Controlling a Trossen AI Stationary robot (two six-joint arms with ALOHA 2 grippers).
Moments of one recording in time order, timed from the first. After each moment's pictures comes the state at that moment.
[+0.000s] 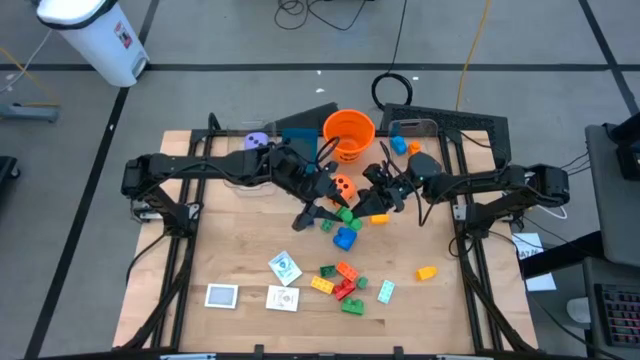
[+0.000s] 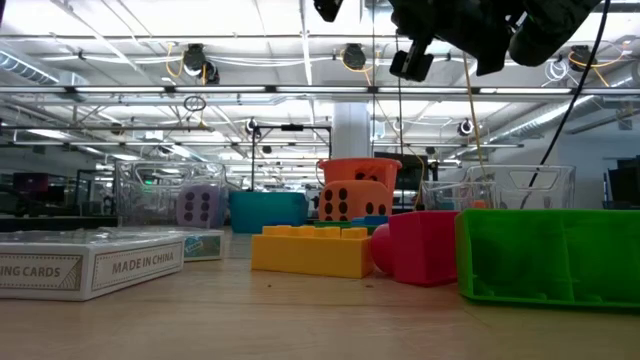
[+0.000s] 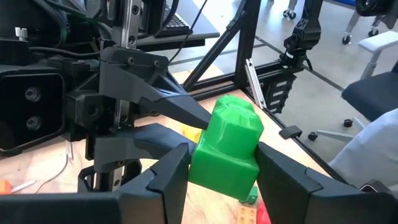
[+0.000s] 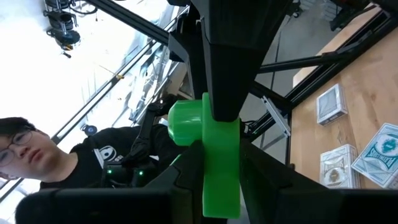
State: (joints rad) left arm 0.09 1.63 1.47 -0.24 0.53 0.22; right arm -0.22 1.33 0.65 0.90 -0.79 1.19
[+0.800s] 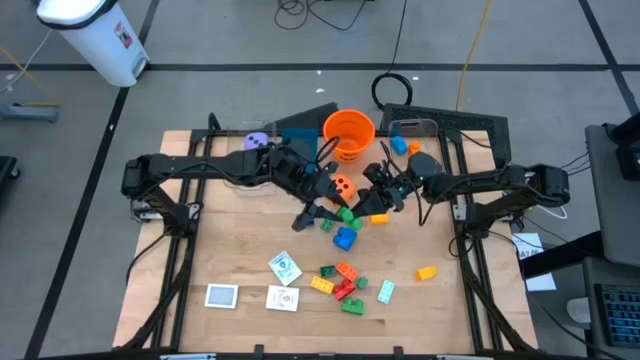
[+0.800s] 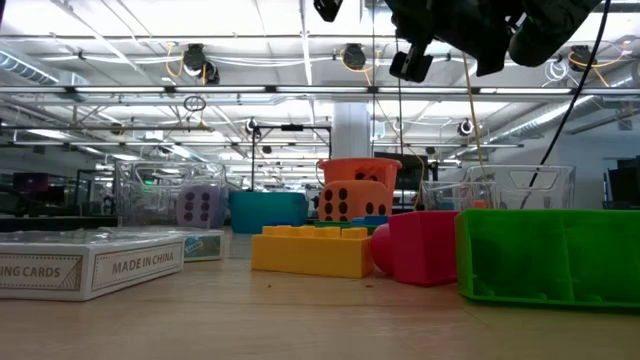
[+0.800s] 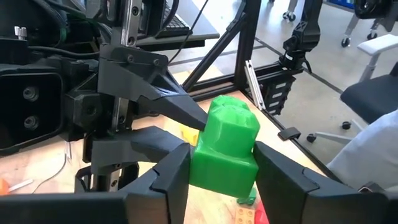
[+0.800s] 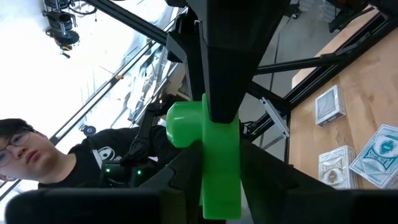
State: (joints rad) left arm 0.09 1.63 1.47 -0.23 0.54 0.20; right arm -0.22 1.33 0.65 0.90 -0.79 1.19
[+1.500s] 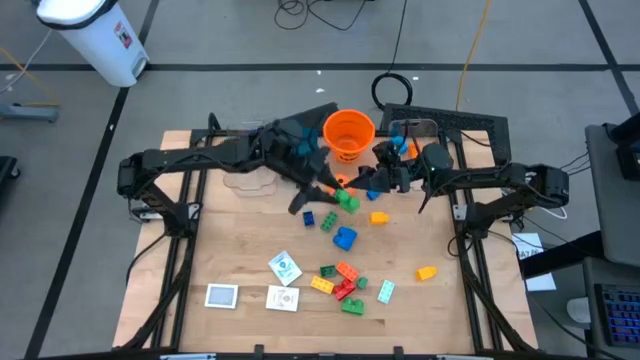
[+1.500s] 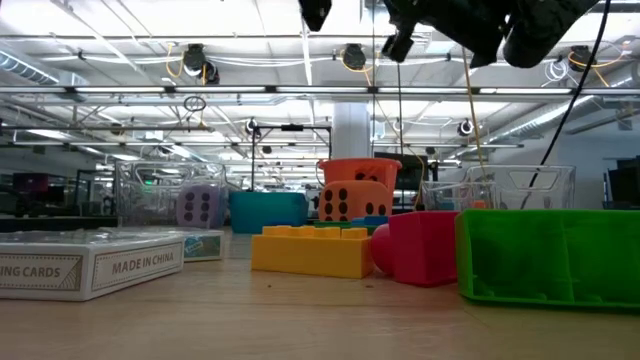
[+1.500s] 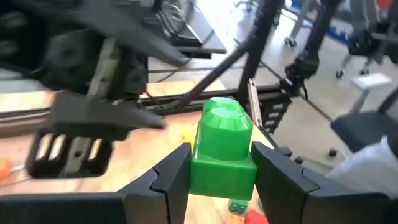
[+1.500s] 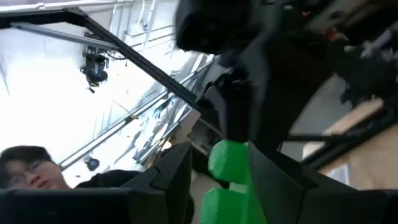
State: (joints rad) left arm 0.20 1.59 1.46 -0.24 0.62 0.06; right arm -0.31 1.33 0.67 1.12 -0.68 1.21
